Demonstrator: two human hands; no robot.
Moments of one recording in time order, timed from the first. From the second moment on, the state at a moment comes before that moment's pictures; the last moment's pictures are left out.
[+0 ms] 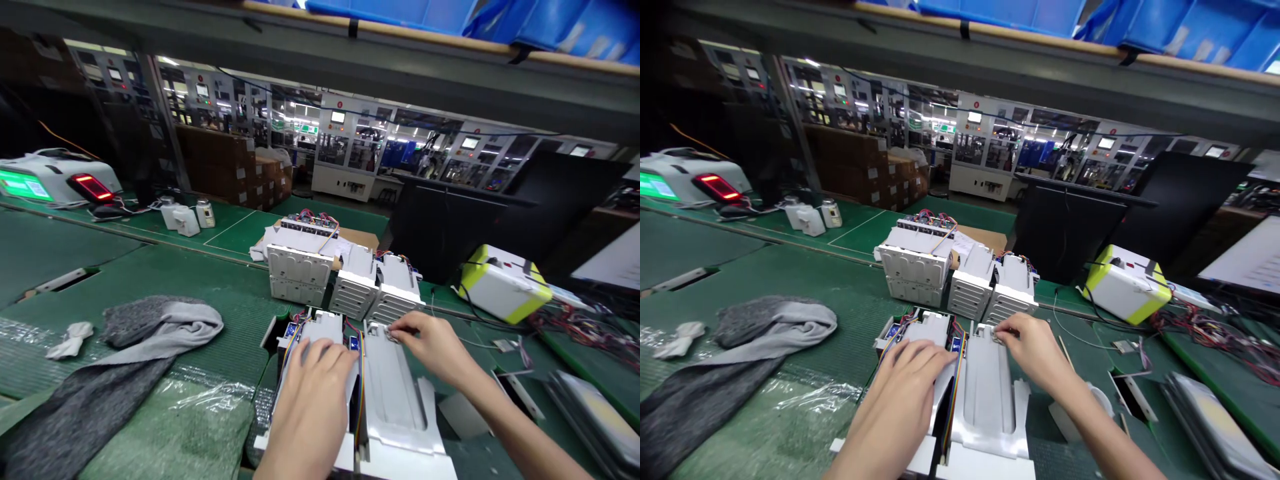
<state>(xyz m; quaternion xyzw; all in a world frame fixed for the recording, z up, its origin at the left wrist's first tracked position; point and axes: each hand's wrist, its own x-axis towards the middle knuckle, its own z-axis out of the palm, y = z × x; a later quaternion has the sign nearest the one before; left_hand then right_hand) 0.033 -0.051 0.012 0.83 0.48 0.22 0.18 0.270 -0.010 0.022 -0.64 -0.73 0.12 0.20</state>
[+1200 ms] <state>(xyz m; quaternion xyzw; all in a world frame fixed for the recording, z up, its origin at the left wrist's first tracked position) 0.033 -0.054 0.011 0.83 0.48 0.23 0.17 0.290 -0.004 0.039 -0.65 -0.73 0.08 0.21</state>
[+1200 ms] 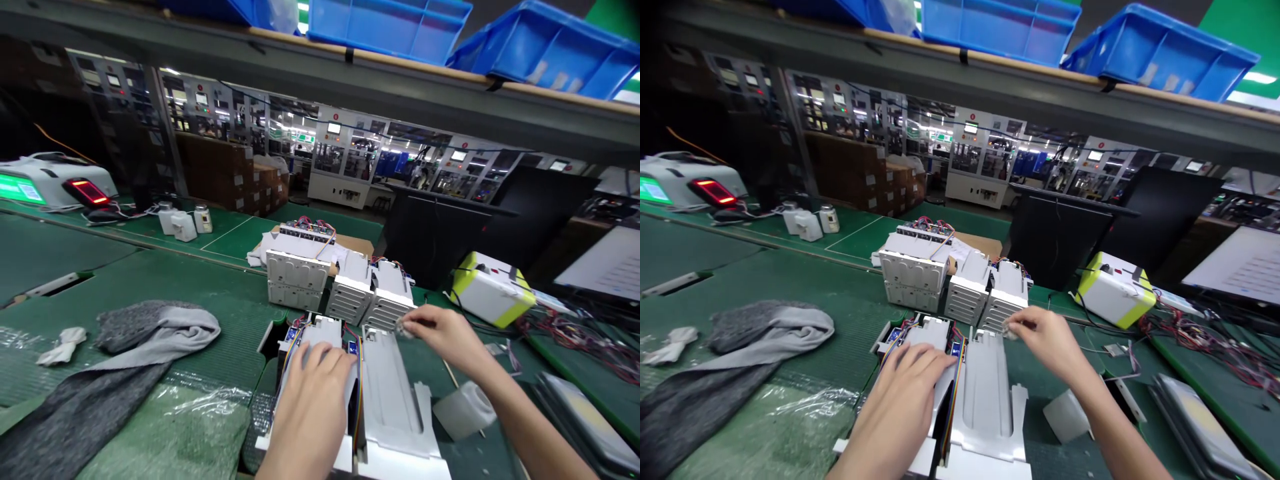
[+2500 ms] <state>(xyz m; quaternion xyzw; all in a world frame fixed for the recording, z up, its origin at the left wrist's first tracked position) 0.032 -0.053 0.015 0.84 0.48 0.20 0.17 0.282 -0.018 0.015 -0.65 -0.71 0.06 0.26</state>
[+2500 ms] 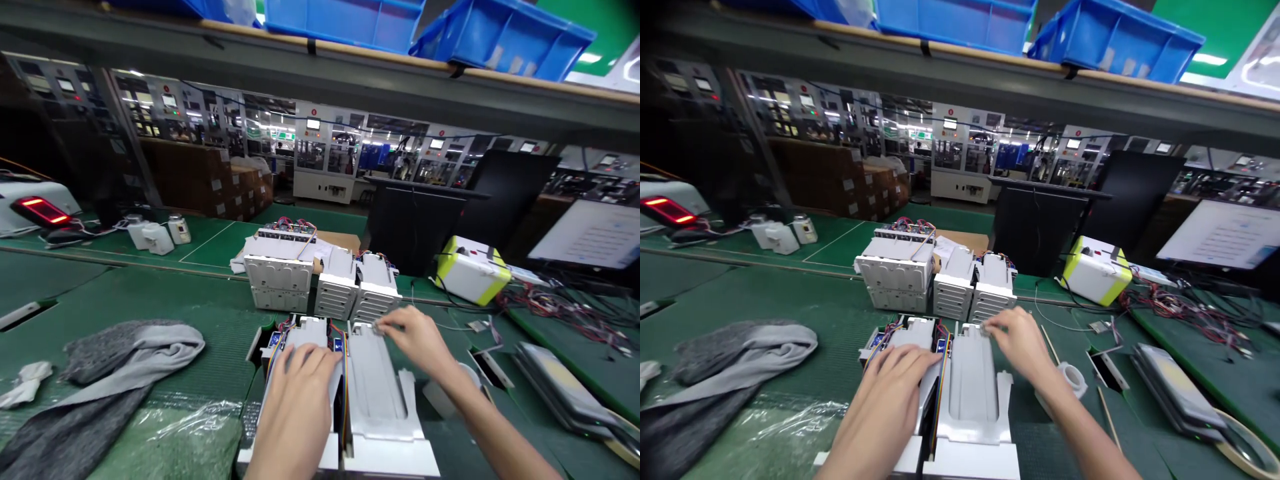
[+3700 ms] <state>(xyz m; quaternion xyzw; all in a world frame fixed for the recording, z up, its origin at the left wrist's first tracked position) 0.034 -0.058 0.022 0.83 0.50 0.21 0.16 0.284 -0.004 0.043 -0.62 -0.76 0.02 0.19</state>
